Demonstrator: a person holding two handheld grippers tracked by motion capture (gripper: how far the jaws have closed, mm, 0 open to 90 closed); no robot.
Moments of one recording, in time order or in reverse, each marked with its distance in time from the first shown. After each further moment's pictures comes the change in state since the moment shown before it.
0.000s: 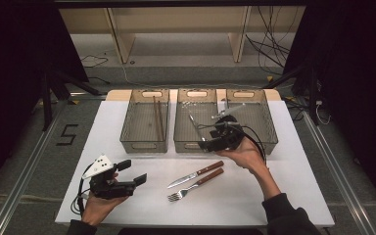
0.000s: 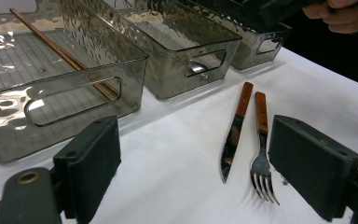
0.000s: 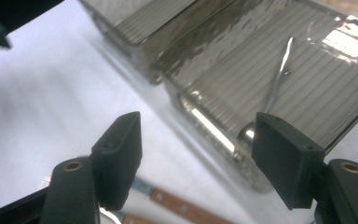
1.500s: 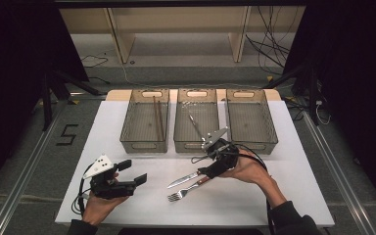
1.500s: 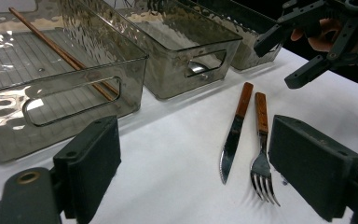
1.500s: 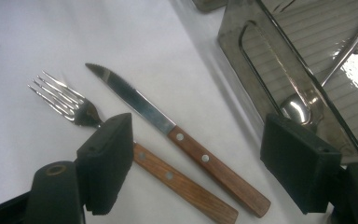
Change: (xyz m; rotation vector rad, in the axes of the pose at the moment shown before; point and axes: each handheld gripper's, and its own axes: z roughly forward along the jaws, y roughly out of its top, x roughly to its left) left arm 0.000 -0.001 0.001 0.001 0.000 0.001; right arm 0.029 -0.031 0.020 0.180 0.013 -0.348
